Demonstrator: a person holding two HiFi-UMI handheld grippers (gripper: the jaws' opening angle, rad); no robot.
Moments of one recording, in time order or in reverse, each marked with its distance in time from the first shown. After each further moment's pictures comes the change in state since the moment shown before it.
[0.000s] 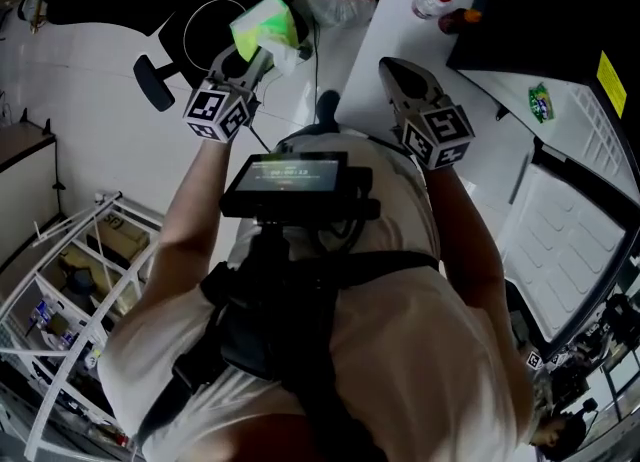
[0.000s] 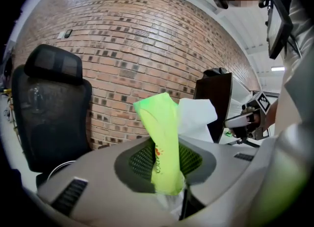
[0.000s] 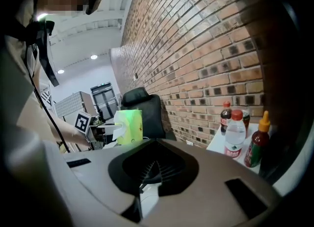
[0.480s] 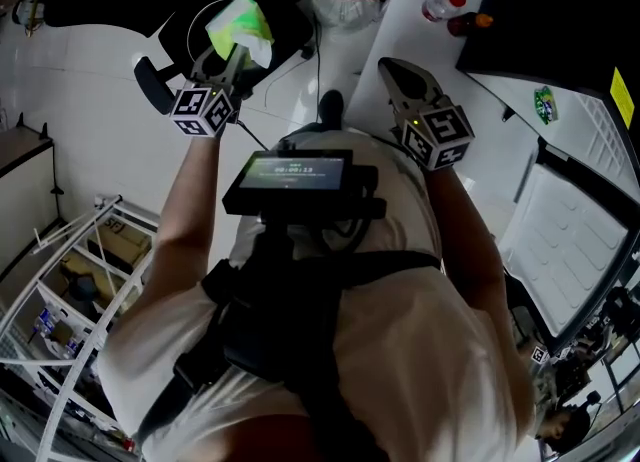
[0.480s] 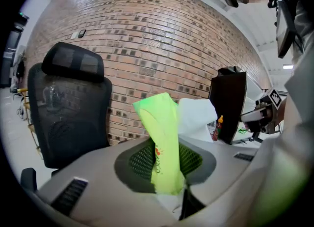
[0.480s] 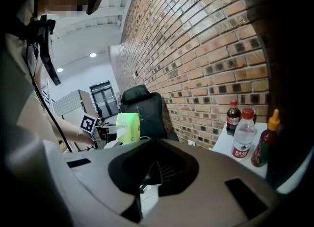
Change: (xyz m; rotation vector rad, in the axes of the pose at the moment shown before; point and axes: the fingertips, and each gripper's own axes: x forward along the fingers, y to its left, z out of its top) left arm -0.024 0.084 -0.017 -0.041 0.027 0.118; right arm 0.027 0.017 0.000 -0.003 0.017 -0.007
